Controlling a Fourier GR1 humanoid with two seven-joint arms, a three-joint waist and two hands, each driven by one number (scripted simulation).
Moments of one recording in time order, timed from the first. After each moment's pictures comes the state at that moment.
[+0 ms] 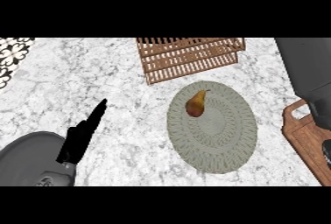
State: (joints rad) left arm -0.07 0.27 -0.21 -1.39 0.03 0.03 0.05; right arm -1.39 -0.32 -0.10 -0.60 0.88 0.02 0.35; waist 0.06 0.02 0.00
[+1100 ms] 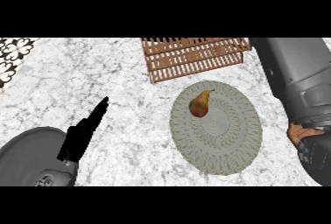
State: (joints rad) left arm -0.09 0.27 -0.21 -1.39 0.03 0.00 0.04; right arm -1.46 -0.21 -0.57 -0.34 0.44 -0.14 0.15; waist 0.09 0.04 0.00
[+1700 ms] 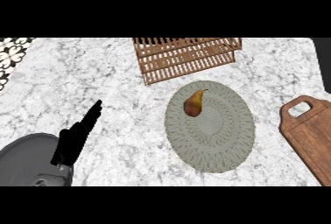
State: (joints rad) left arm -0.05 0.28 -0.17 -1.39 0.03 0.00 0.03; right arm -1.39 -0.41 -0.69 -0.37 0.39 -0.42 0.06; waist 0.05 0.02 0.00
